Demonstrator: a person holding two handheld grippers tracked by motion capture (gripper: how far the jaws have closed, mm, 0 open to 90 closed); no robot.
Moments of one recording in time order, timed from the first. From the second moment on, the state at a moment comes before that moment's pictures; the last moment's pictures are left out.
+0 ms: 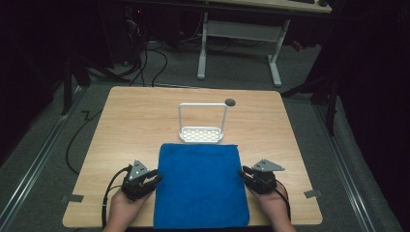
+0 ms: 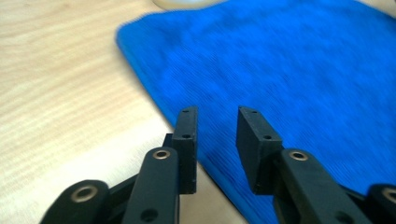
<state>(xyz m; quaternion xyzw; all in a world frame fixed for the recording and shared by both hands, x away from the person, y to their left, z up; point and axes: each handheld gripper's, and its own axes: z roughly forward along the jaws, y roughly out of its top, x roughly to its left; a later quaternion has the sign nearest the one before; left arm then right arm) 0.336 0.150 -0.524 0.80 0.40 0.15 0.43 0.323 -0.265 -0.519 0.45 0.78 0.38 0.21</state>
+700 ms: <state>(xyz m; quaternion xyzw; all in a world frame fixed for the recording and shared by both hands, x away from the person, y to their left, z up) 0.447 0.130 -0.529 0.75 0.47 0.15 0.44 0.324 -0.266 -0.520 0.45 0.78 0.39 0.21</state>
